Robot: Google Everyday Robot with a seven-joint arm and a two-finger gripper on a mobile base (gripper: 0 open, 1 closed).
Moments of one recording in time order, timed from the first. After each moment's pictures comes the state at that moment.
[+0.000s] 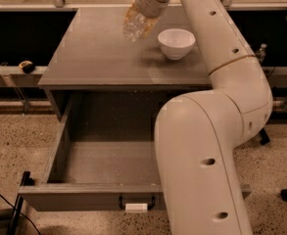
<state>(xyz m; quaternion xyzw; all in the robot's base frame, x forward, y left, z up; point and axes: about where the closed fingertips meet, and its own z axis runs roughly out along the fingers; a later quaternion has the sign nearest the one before) 0.804 0.014 0.929 -0.93 0.17 -0.17 0.27</state>
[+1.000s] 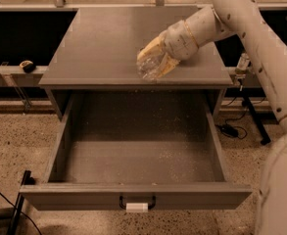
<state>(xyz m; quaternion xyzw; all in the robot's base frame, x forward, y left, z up) 0.665 -0.018 0.888 -0.89 0.05 0.00 0.45</state>
